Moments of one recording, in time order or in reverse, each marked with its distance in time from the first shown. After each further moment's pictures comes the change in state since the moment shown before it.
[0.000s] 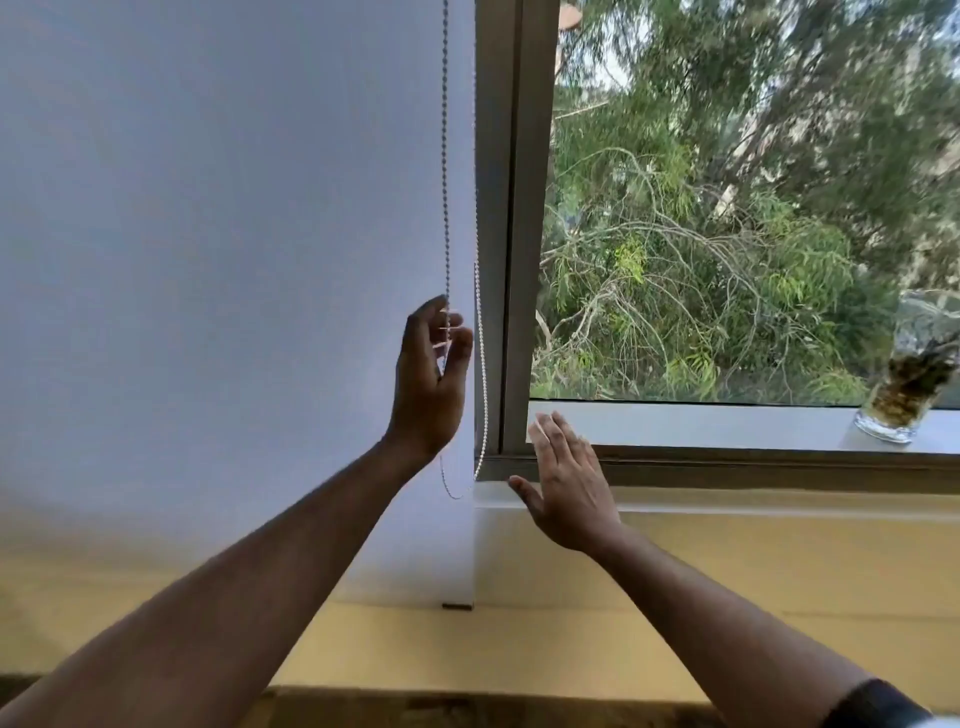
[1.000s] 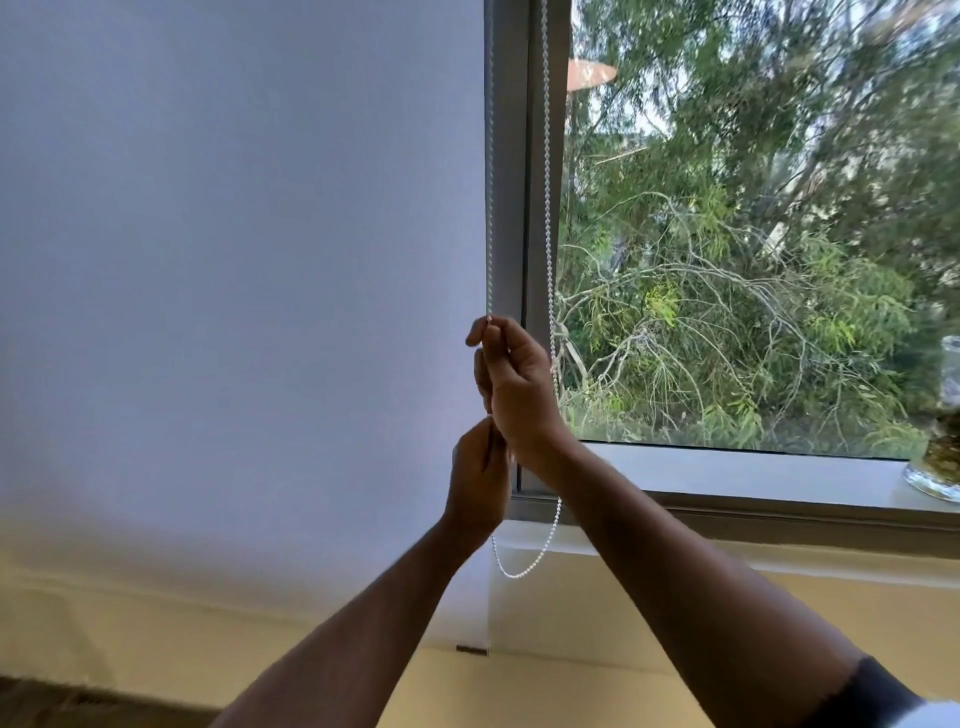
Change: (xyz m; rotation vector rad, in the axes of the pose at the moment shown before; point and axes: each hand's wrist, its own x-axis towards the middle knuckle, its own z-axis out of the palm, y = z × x) left_hand -0.046 -0.002 0.052 -0.271 0.005 -0.183; right_hand 0.080 -0.118 -0.161 1.529 0.307 -0.208
